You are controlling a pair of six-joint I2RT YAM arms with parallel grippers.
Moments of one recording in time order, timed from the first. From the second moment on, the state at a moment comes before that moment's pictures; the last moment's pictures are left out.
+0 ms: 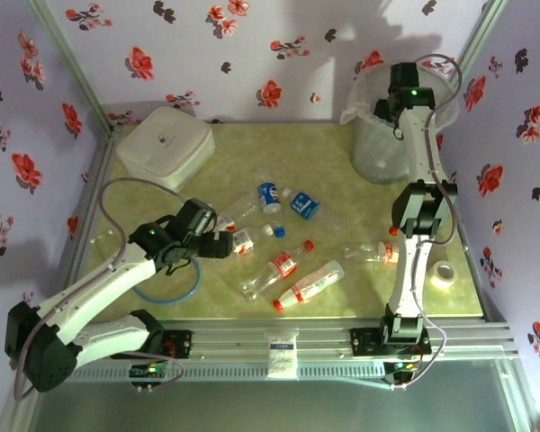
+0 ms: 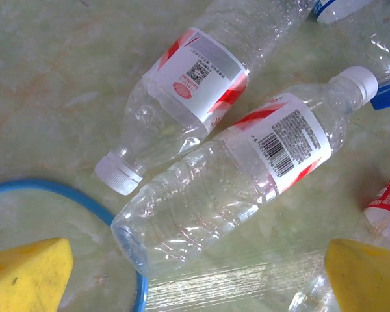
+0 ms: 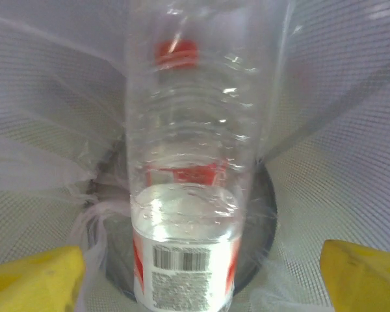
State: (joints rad) left arm -0.73 1.08 0.88 -0.84 -0.21 -0.52; right arm 0.00 2.31 2.53 -1.13 0.27 0.25
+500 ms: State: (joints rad) left arm -0.76 1.23 0.95 -0.81 -0.21 -0.45; right arm 0.00 1.92 2.34 -1.12 0.28 0.24
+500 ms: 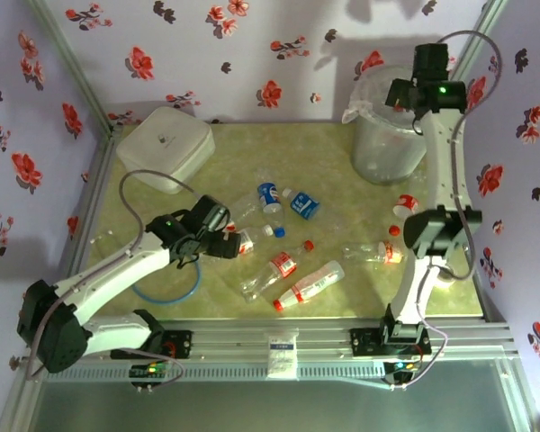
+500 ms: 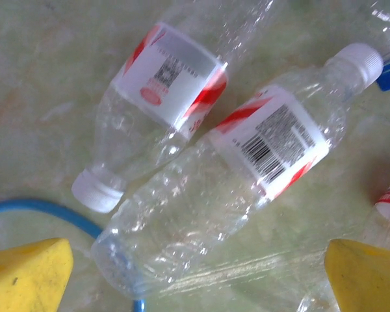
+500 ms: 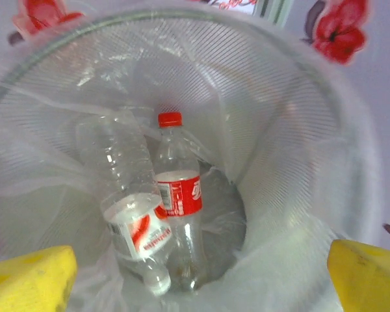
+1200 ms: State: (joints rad) left arm -0.61 1.60 1.13 -0.71 -0.19 -0.30; right arm 0.08 1.29 1.60 -0.92 0.00 0.29
